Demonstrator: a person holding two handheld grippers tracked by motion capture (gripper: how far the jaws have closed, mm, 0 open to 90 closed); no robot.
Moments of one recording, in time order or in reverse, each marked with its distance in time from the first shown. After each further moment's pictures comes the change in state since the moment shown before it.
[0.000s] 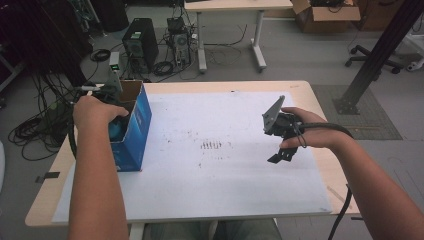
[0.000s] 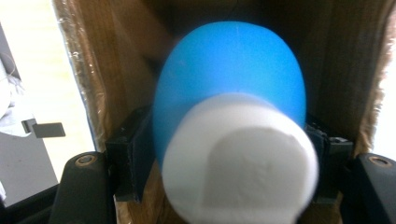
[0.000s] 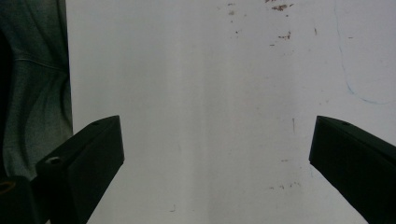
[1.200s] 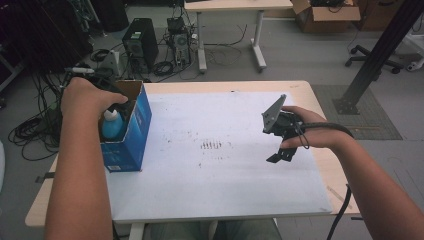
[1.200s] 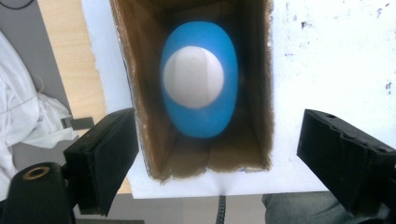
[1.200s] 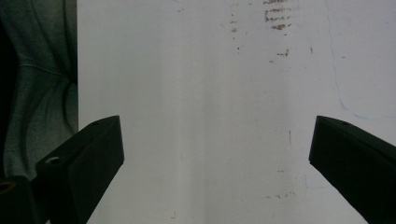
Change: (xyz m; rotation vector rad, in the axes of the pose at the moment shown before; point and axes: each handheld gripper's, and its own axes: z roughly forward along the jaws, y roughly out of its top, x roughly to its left) left arm -0.017 -0.022 -0.071 -0.068 0.041 0.069; right arm 0.006 0.007 -0.008 -0.032 -0.012 -0.036
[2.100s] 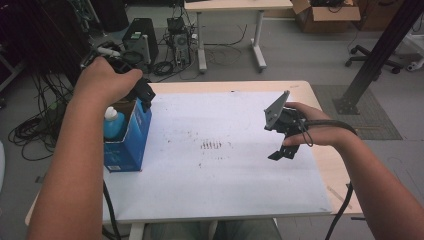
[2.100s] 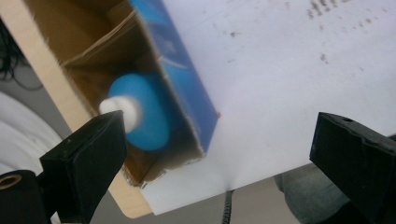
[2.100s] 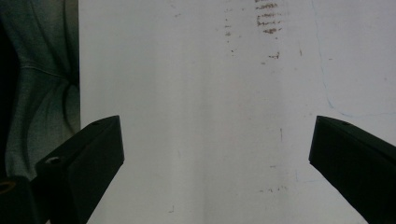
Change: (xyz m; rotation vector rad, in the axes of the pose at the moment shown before) left arm -0.072 -0.002 -0.055 -0.072 0.010 0.355; right arm 0.000 0.002 -0.013 -0.011 -0.017 -0.006
